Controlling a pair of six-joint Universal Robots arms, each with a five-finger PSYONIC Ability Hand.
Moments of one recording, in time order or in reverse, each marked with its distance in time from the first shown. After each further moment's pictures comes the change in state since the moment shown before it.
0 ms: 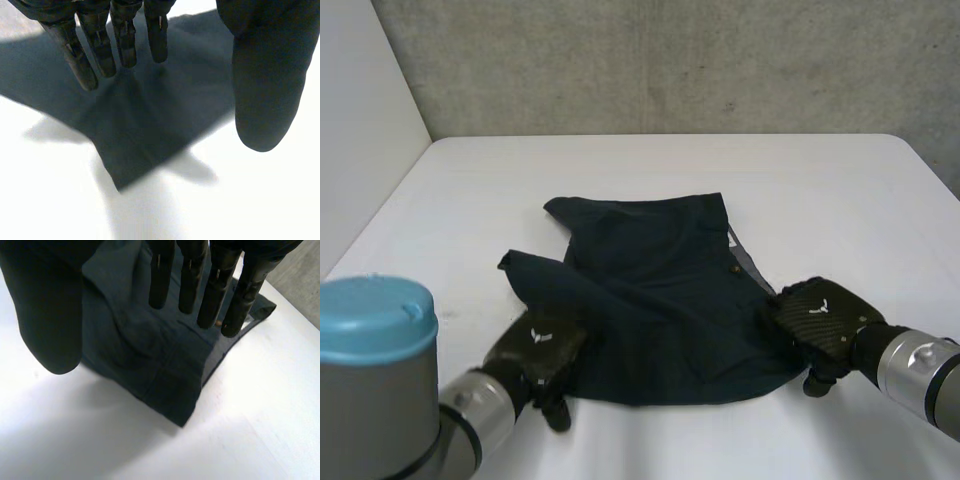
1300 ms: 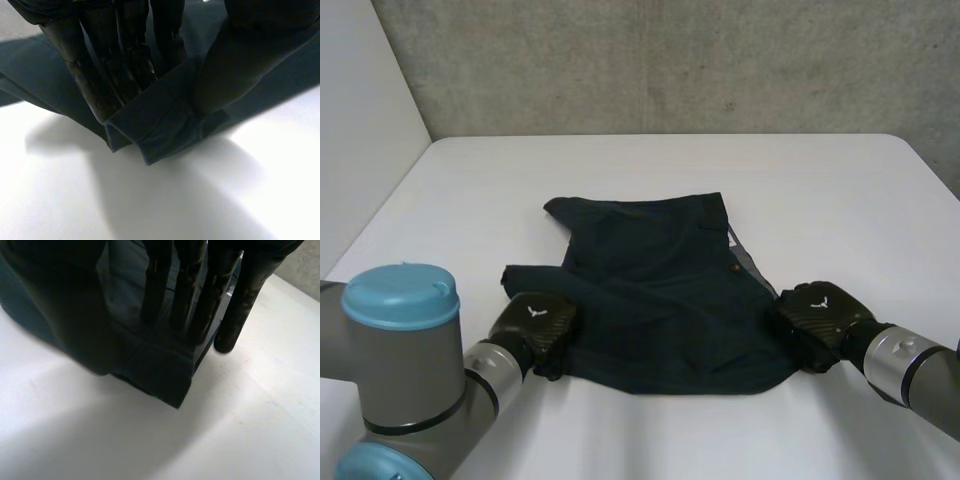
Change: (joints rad) left arm 0.082 -0.163 0.067 0.165 -0.003 0.029; right arm -0.026 0.185 -0.039 -0.163 0.005 0.170; left_hand 0.788 0.840 0.832 0.841 0.794; right_hand 0.169 0.200 0.210 0.211 0.241
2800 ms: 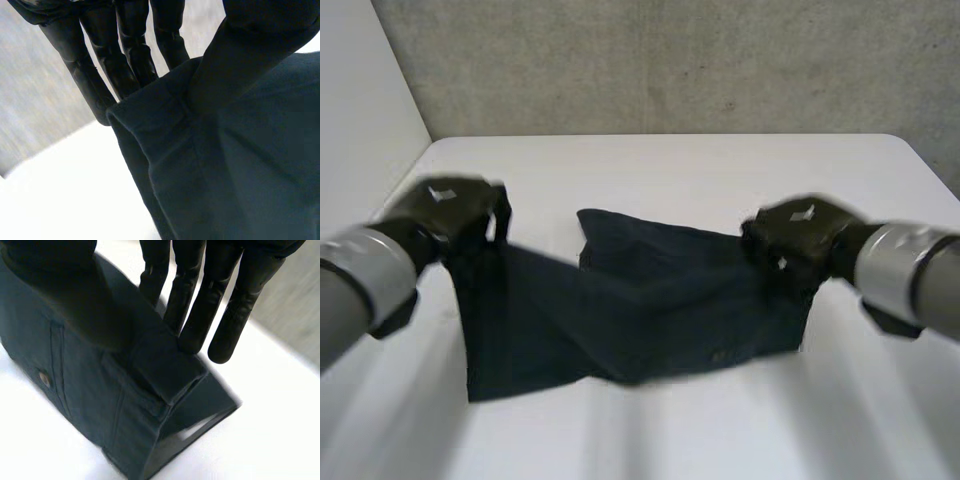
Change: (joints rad) left arm 0.195 0.294 0.213 -0.356 0.096 0.027; right arm 0.275 -0.104 -0.511 0.562 0.230 0.209; left_hand 0.000 0.007 0.011 0.005 0.013; right_hand 0.359 0.449 0.450 0.450 0.423
